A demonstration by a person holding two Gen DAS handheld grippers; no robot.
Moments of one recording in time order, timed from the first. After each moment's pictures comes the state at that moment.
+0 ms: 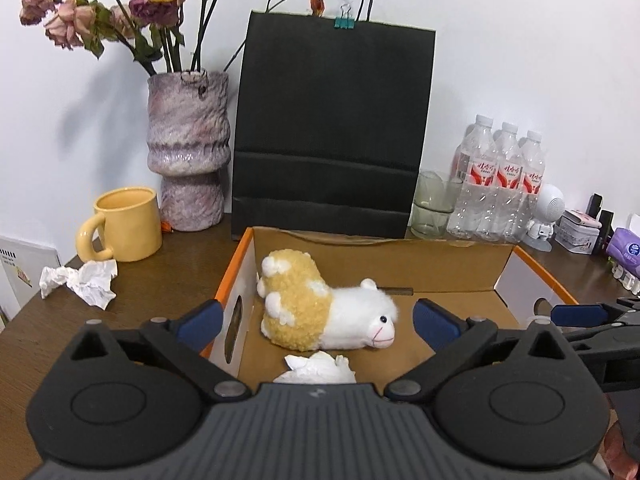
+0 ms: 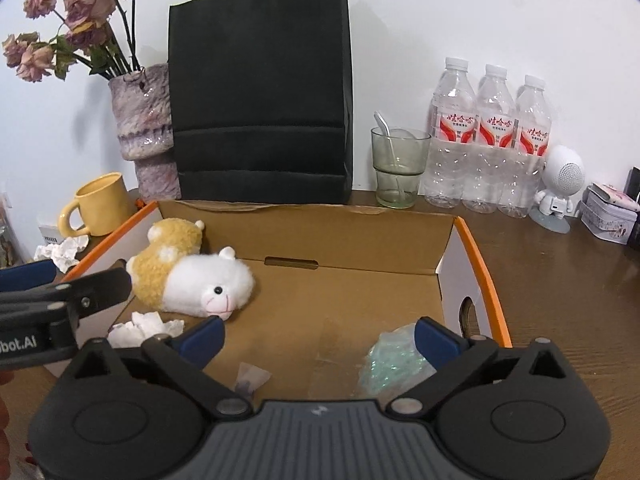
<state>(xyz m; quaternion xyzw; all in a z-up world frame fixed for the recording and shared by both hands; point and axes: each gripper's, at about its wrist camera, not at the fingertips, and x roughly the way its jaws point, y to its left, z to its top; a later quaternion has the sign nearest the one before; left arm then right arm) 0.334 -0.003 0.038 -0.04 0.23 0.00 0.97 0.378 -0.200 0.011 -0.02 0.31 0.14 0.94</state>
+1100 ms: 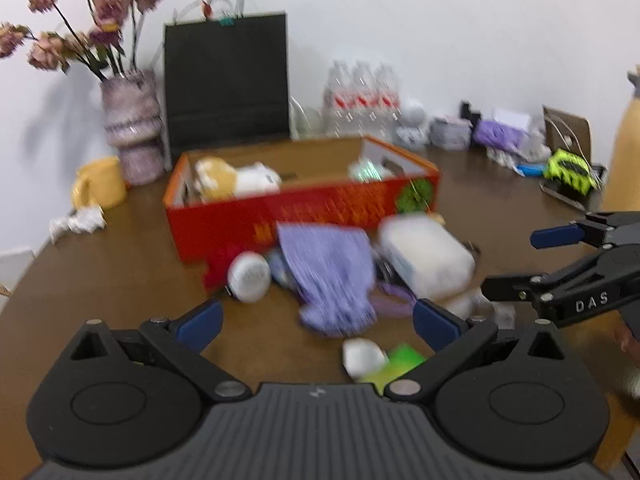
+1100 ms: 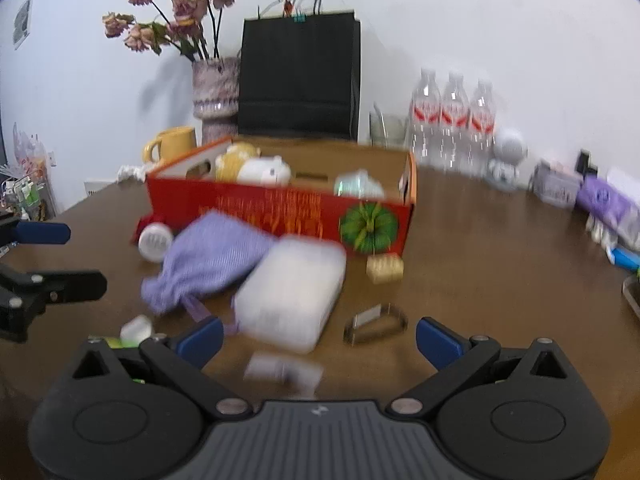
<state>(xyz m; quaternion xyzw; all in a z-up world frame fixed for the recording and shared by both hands) 0.112 -0.028 0.013 0.05 0.27 -0.13 0.95 0.138 -0.285 -0.017 -0.05 0.30 0.17 0.94</state>
